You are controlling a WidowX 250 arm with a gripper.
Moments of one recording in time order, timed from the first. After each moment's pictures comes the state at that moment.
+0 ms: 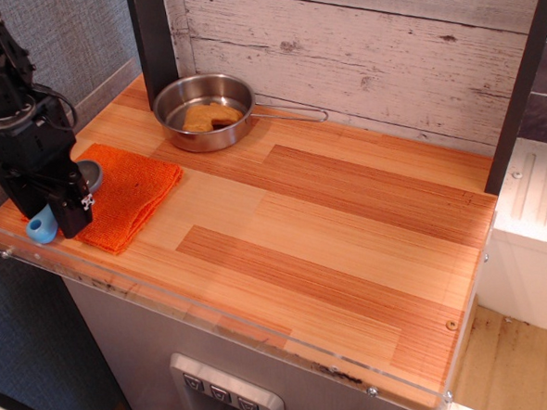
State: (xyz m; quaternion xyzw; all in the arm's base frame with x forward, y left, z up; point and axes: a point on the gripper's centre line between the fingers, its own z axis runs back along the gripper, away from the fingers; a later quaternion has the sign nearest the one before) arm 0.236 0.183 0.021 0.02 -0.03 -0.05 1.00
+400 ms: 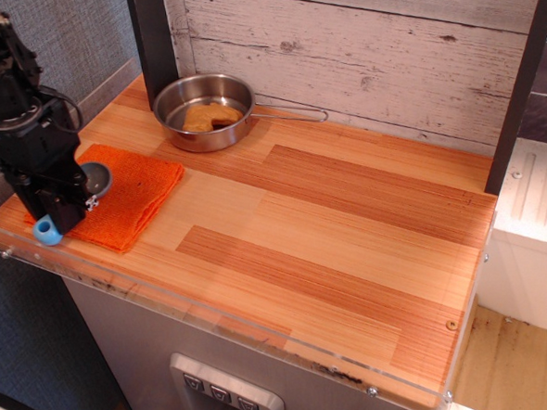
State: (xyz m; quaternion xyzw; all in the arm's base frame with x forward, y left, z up) arm 0.239 0.181 0.019 0.02 -0.03 -0.05 1.00
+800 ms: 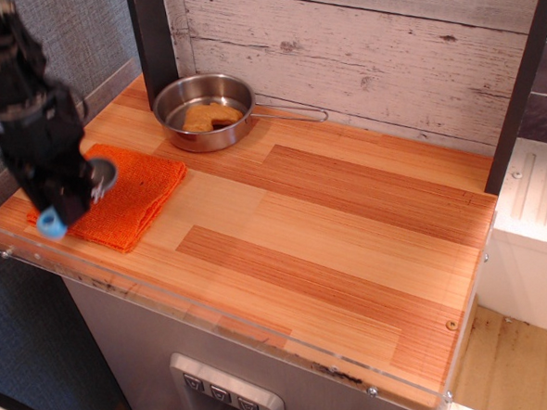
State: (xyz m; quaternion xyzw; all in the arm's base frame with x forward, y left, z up) arm 0.243 0.167 0.048 0.03 -0.04 -0.04 1.00
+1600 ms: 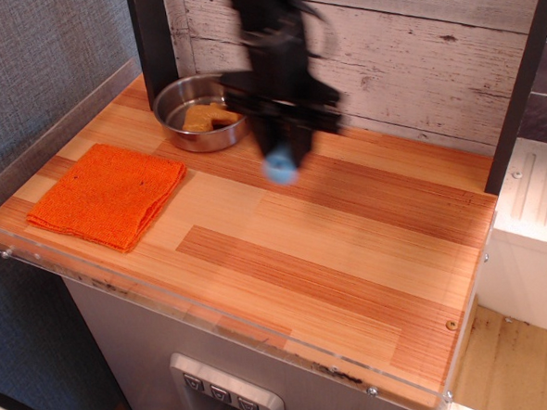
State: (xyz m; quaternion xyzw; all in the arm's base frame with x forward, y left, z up) arm 0.341 -0.016 0.060 -0.03 -0.07 -0.03 1.00
